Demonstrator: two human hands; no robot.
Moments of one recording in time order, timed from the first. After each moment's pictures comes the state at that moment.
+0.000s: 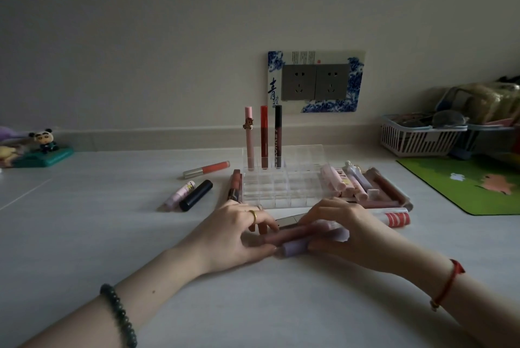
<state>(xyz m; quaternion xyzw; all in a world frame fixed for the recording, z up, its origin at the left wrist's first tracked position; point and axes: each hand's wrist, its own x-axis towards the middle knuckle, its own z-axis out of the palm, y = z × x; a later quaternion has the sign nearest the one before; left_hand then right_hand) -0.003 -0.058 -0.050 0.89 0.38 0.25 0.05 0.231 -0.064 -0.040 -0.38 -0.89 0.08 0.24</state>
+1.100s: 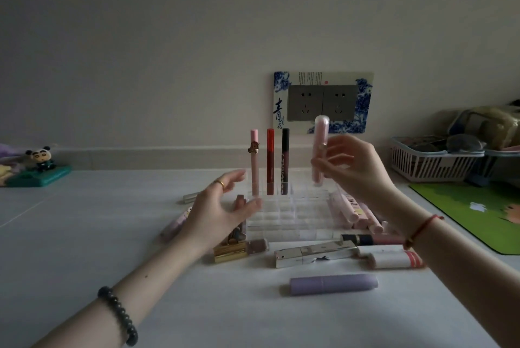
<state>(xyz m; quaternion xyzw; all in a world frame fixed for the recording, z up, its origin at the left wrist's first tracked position) -0.018 0.000 -0.030 0.71 0.50 0.46 0.19 0.212 0.017 0.026 -0.44 -0.72 0.15 0.52</state>
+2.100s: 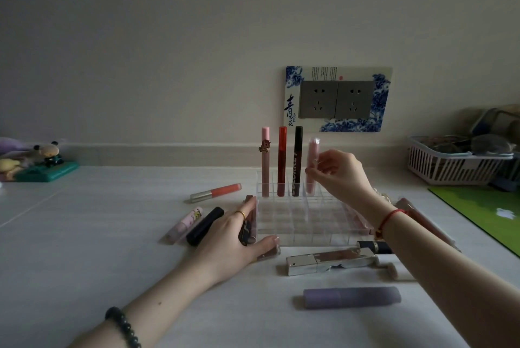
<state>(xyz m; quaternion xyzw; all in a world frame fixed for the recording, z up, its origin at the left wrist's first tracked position) -0.022 0.005 -0.071 0.75 0.55 0.34 0.15 0.191 0.082 -0.009 -0.52 -0.70 0.14 0.47</state>
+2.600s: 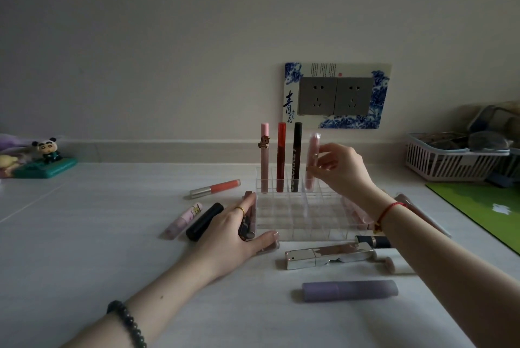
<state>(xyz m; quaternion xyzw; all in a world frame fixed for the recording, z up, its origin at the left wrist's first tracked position) -0.021 0.003 -0.069 0.74 0.56 0.33 0.16 0.194 0.080 -0.005 -0.53 -0.70 0.12 0.46</state>
